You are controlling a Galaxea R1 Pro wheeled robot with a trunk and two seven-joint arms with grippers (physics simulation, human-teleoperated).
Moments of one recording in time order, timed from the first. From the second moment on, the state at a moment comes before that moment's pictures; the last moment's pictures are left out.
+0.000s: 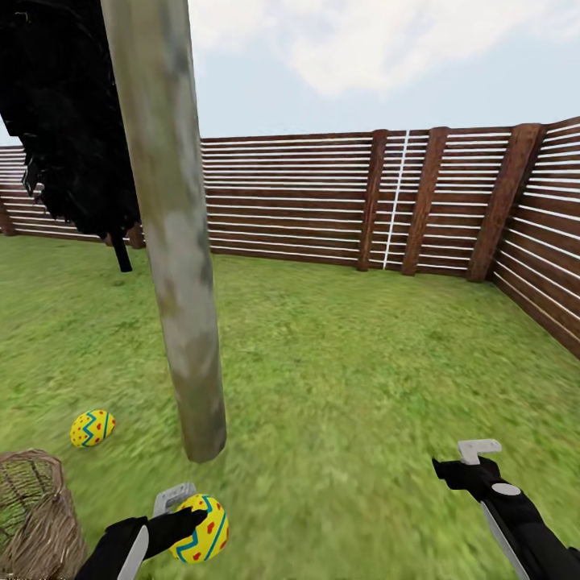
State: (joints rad) left arm -0.37 0.01 0.29 -0.70 0.07 0.51 -0.21; right arm -0.30 -0.28 -0.03 -1.05 -0.03 0.39 0.02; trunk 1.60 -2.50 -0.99
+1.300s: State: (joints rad) left arm -0.37 0.01 0.33 -0.70 0.07 0.51 -0.21; right arm -0.30 -0.28 -0.02 -1.05 -0.03 0.39 0.02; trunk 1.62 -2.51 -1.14
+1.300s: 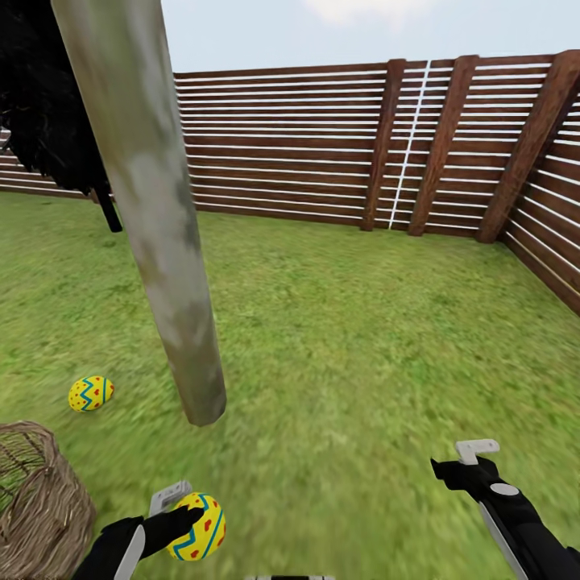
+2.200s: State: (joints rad) left arm -0.37 0.01 0.33 -0.70 0.07 0.51 -0.21; right arm -0.30 -0.28 0.01 -1.05 -0.03 0.39 0.02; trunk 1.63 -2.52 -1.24
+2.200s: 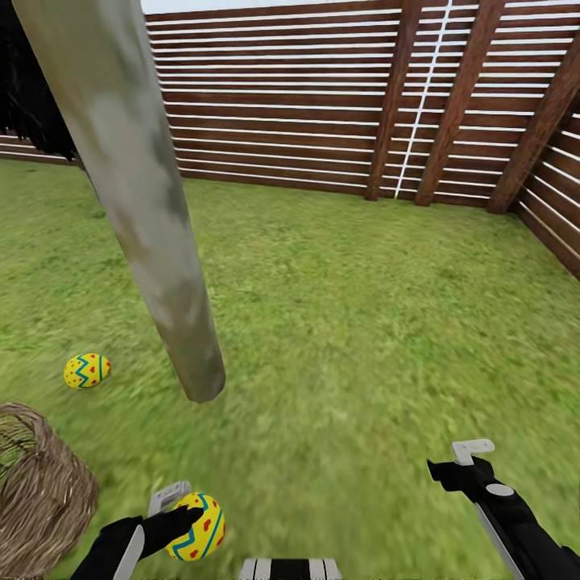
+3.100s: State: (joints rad) left arm -0.36 0.01 0.33 -0.71 0.07 0.51 -0.21; right arm -0.30 -0.28 0.04 -1.05 -0.03 0.39 0.02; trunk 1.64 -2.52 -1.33
